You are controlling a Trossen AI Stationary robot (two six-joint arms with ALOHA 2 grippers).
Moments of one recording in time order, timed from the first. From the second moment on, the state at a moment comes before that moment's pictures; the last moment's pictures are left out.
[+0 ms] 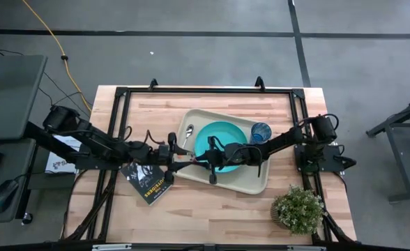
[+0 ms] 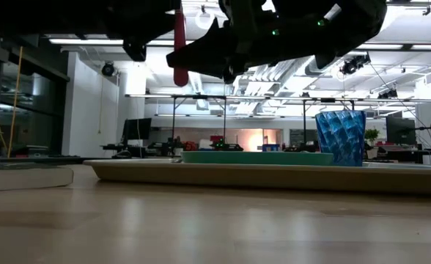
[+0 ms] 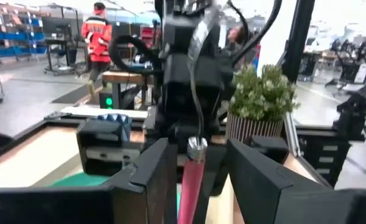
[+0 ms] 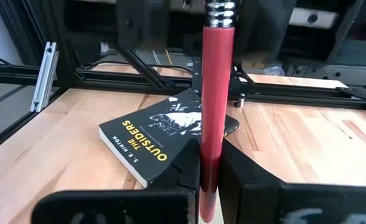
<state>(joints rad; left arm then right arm) -0.17 1.36 0.41 0.98 -0.29 -0.04 0.15 1.86 0.93 0.77 0.10 -0.05</state>
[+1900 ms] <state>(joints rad) 0.28 1.43 0.44 0.35 0.23 -0.82 0.20 1.51 0.93 0.06 0.34 0.08</state>
